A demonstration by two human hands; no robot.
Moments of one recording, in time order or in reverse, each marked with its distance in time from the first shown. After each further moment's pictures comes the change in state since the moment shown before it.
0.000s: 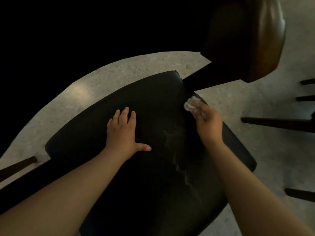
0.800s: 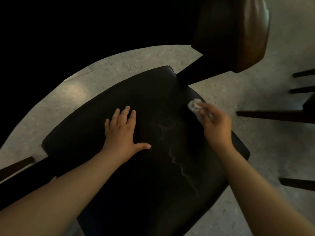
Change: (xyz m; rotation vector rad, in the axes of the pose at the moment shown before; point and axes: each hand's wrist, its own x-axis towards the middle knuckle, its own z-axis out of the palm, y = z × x) left_hand -0.018 0.002 0.005 -0.025 0.010 0.094; right_hand -0.030 0.007 -0.031 0.034 0.041 0.009
